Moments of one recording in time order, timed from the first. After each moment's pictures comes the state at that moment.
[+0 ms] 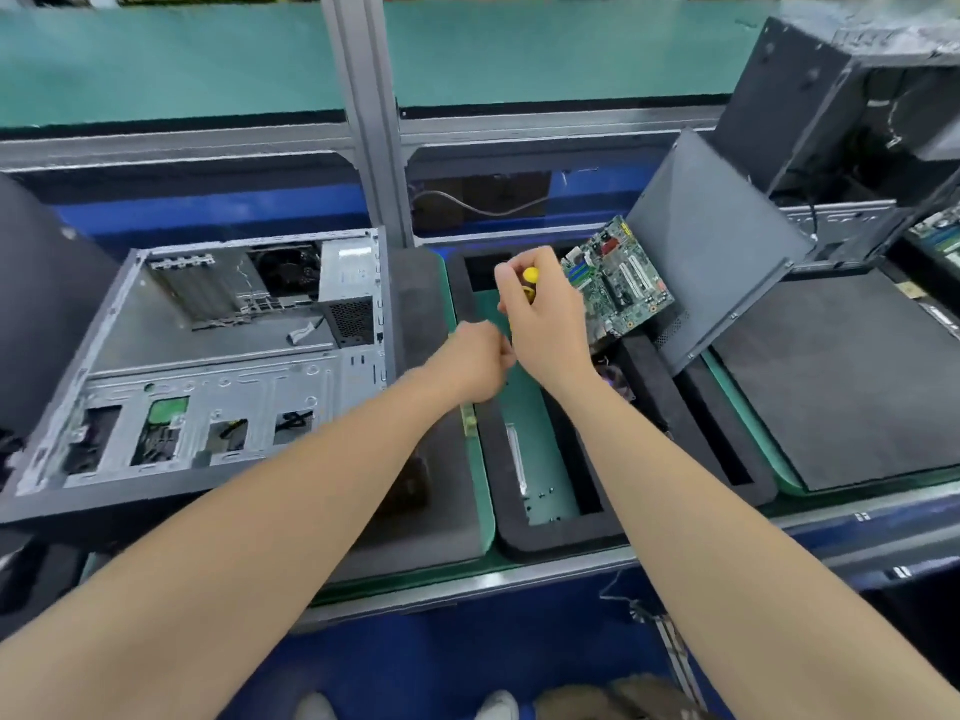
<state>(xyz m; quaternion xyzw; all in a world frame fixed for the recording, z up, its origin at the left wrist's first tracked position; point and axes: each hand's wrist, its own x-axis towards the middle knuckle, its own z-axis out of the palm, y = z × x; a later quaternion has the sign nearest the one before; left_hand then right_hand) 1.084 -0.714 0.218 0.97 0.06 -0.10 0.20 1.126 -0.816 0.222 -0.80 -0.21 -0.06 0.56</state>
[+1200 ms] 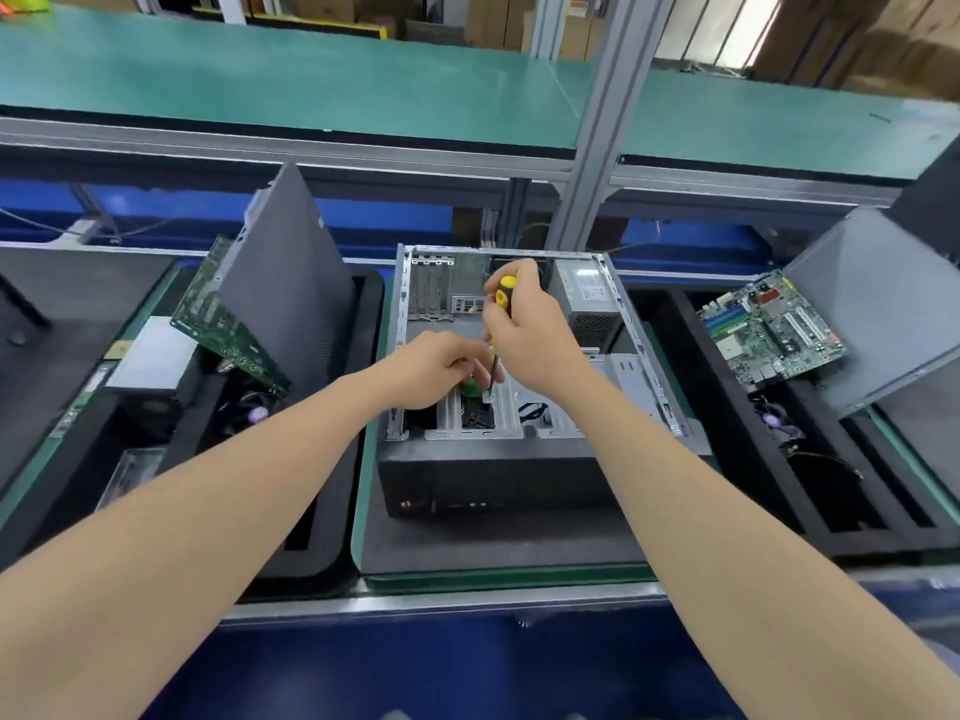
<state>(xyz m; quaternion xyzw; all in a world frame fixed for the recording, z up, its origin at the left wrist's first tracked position) 0.885 -0.367 0.210 0.95 -0.03 -0.04 0.32 0.951 -0.528 0.258 -0.81 -0.35 0.06 0.46</state>
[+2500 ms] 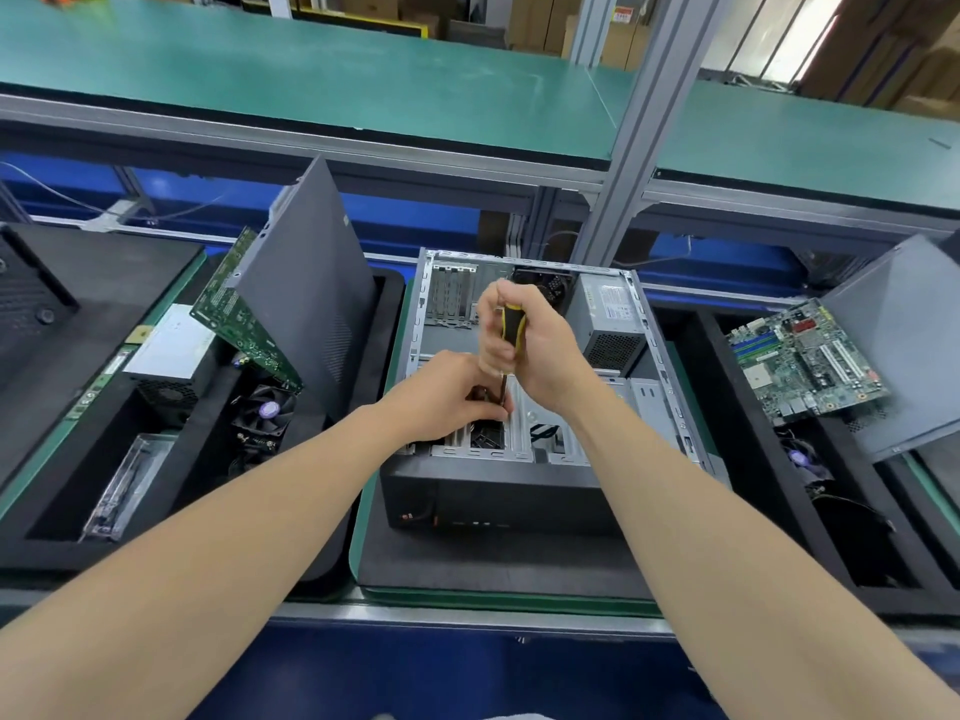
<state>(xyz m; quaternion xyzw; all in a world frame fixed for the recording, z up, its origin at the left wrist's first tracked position) 0.881 -0.381 0.195 0.95 -0.03 0.05 0.32 0.973 -0.503 0.247 -0.58 -0.29 0.35 0.67</state>
